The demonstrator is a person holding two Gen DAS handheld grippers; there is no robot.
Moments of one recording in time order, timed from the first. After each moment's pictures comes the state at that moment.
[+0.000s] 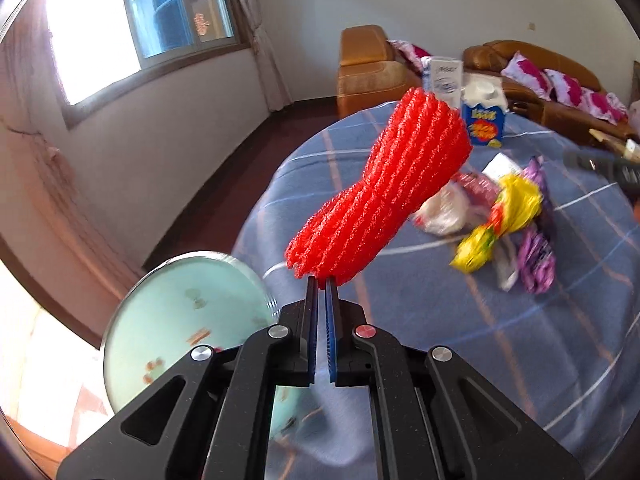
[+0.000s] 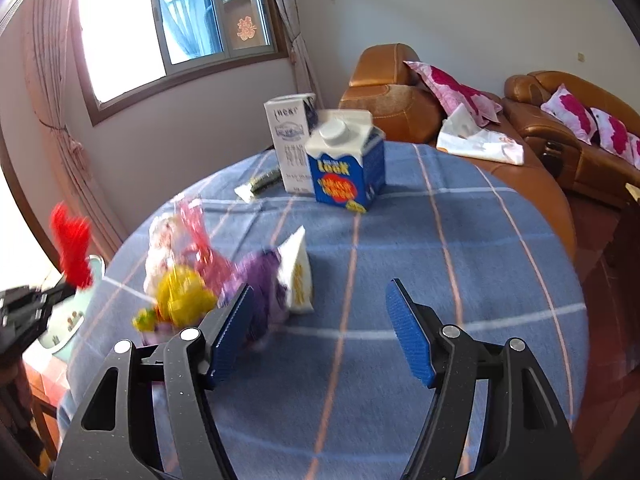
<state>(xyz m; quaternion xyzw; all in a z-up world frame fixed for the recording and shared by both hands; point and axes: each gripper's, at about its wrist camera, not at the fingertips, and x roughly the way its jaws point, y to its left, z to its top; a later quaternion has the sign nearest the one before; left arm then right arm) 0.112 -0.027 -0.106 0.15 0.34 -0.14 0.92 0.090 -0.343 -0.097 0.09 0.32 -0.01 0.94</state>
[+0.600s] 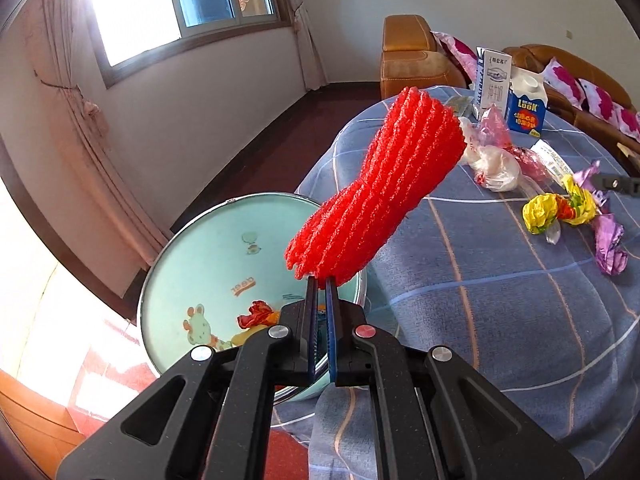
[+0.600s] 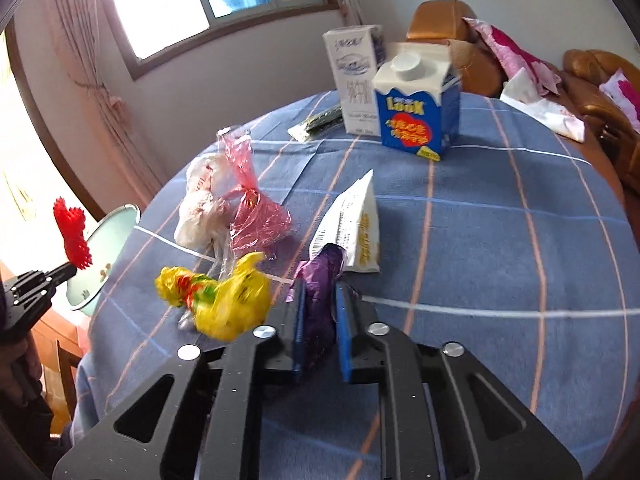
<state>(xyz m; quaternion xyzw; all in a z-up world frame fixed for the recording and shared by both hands) 0.099 0.027 -0.112 0.13 0.37 -0.08 0.92 0.087 -0.335 -0.120 0.11 0.38 0.09 0.91</state>
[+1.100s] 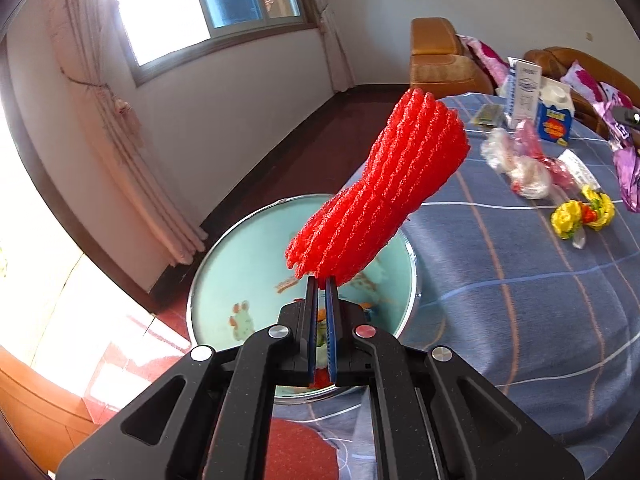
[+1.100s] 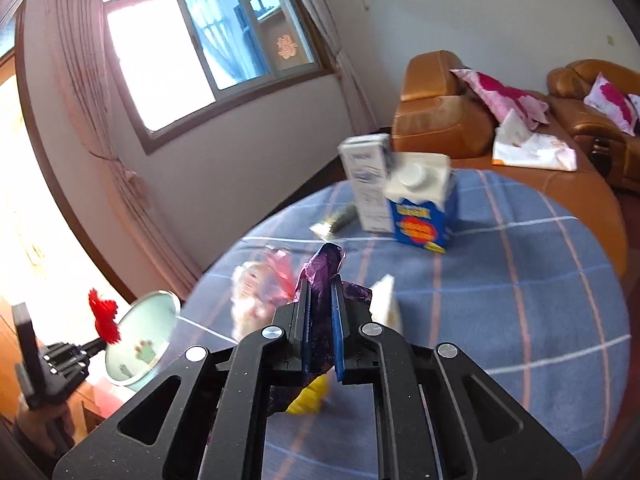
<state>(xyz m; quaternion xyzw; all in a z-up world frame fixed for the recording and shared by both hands) 0.097 0.057 -0.101 0.13 0.36 -0.03 0.92 0.095 -0.318 -0.048 0.15 0.28 0.09 0.94</state>
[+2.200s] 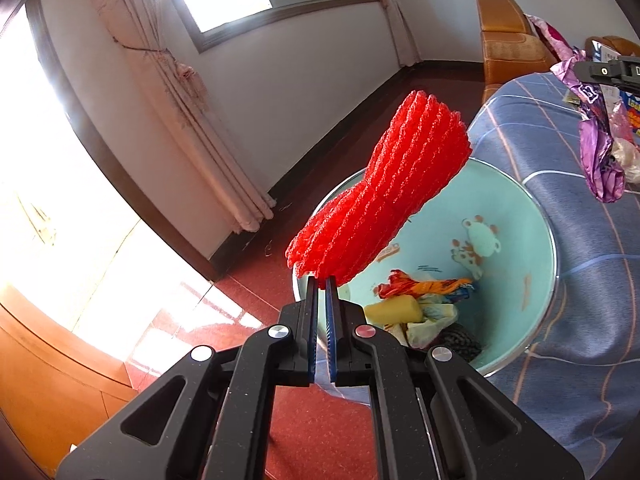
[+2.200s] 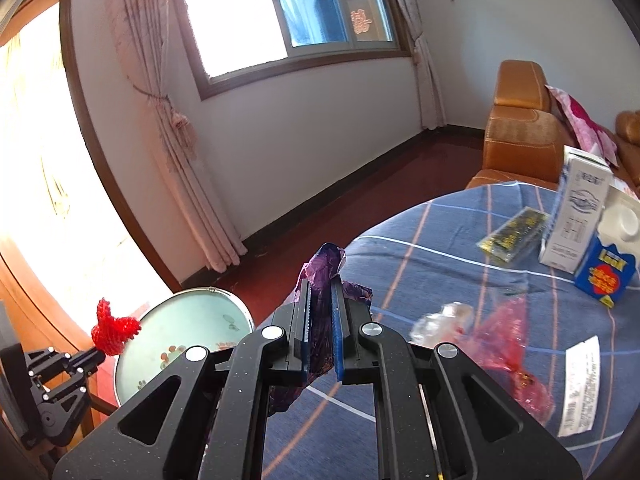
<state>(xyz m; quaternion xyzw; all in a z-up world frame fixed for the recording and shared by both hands) 0.113 0.130 -0.119 0.15 0.39 0.09 0.90 0.195 -0.126 -0.065 0.06 0.30 0.18 0.93</state>
